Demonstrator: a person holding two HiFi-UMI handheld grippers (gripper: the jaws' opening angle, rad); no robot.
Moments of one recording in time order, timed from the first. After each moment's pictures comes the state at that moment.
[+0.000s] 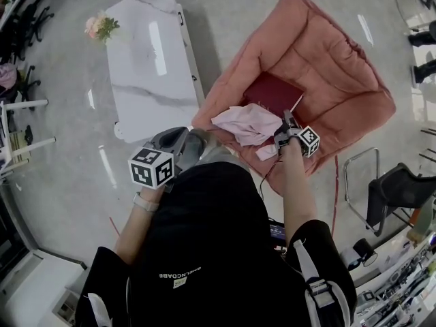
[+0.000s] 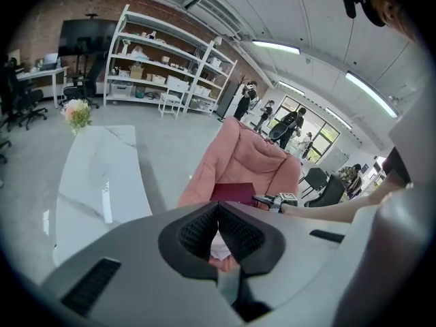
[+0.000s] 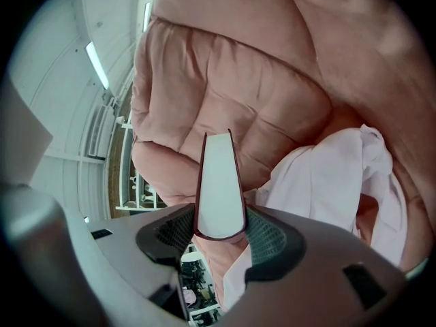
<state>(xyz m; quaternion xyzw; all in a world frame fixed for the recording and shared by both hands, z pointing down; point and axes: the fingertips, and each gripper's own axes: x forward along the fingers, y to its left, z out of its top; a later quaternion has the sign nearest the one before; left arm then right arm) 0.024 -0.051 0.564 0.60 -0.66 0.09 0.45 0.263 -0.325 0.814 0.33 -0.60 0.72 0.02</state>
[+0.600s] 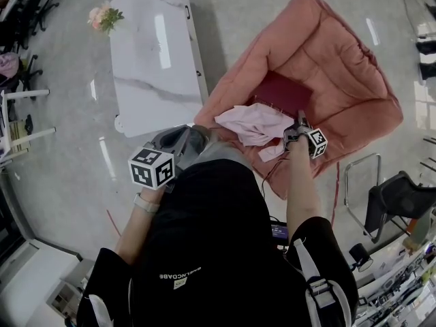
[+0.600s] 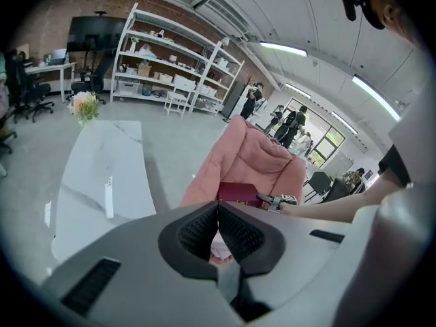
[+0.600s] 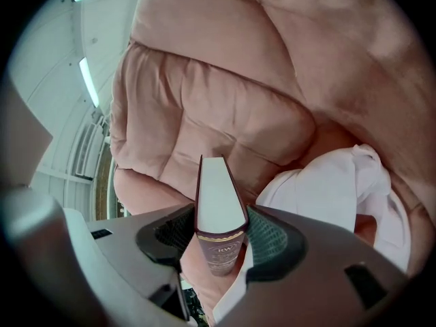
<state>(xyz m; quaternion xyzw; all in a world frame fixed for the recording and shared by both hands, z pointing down) 0.019 -0.042 0.587 0.58 -0.67 0.07 0.46 0.296 -0.363 0.860 0.42 -0.56 0.72 -0.02</state>
